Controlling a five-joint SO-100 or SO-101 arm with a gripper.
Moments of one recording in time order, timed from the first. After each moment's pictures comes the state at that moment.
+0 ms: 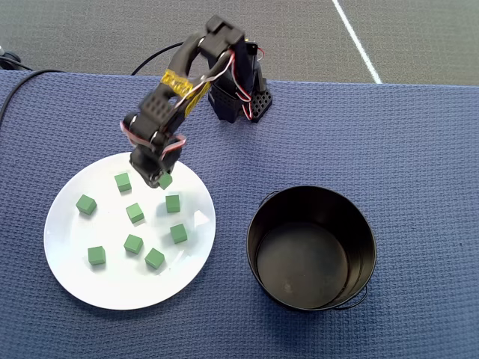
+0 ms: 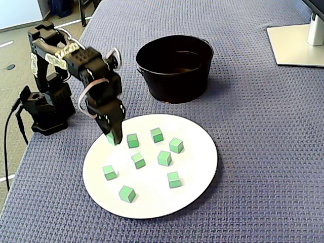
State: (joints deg) arm 30.0 83.5 92.3 80.9 9.5
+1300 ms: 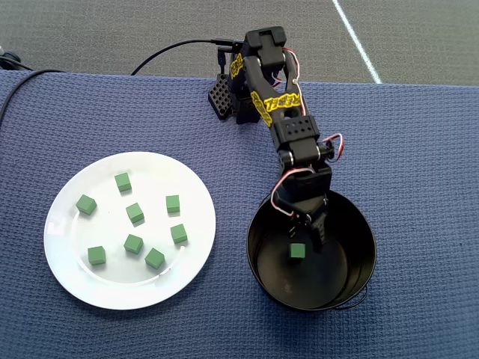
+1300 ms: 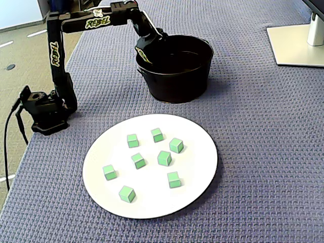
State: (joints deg) arm -22.0 79.9 83.6 60.1 -23.6
